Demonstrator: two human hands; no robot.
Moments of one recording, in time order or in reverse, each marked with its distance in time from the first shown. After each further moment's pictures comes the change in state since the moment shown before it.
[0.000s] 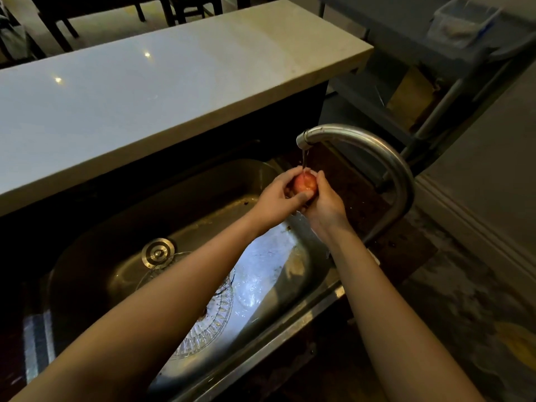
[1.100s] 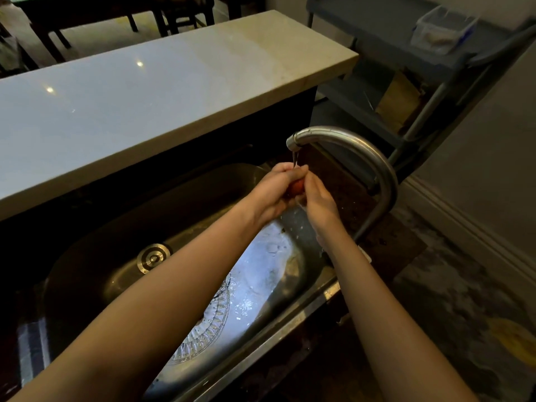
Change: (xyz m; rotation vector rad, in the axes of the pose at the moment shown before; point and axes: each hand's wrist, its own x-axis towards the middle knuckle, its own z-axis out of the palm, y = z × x) left_hand 0.010 0.045 0.008 -0.655 0.016 -0.299; right_hand -0.027 -0.013 0.004 -0.550 0.053 -0.168
